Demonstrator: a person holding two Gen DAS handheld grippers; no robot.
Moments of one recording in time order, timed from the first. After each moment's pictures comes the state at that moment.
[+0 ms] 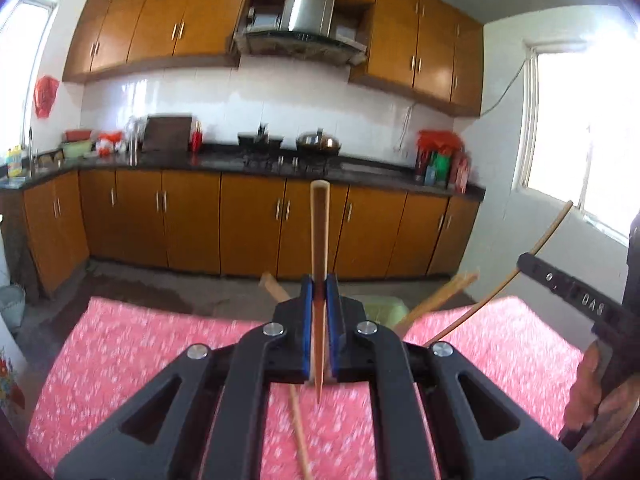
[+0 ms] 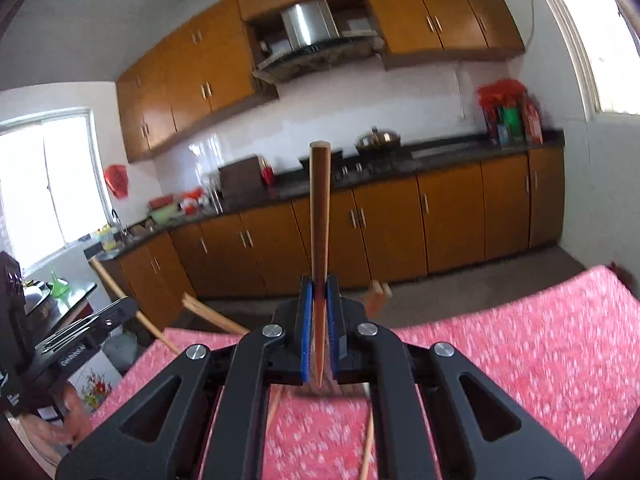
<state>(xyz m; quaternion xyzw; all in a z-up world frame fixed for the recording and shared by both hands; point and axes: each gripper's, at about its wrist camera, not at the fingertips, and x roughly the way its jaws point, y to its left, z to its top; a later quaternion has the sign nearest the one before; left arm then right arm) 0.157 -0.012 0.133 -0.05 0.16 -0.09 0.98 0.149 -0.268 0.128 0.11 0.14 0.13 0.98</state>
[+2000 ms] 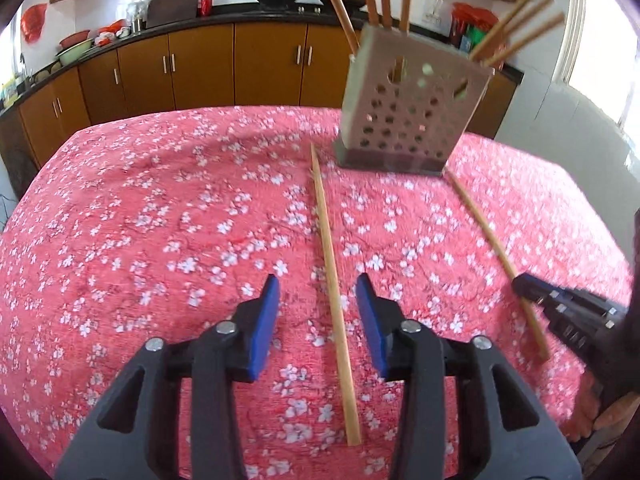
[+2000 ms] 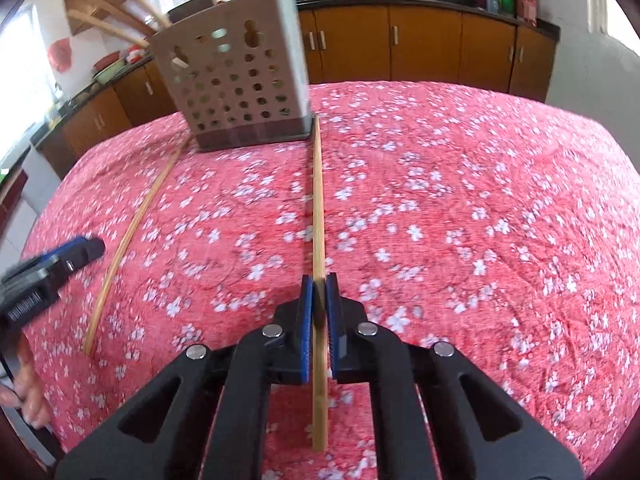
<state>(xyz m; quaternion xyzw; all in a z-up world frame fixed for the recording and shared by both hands) 0.170 -0.007 -0.097 -0.02 0.41 -0.06 0.91 0.158 -0.260 -0.109 0.06 0.42 0.07 0.90</state>
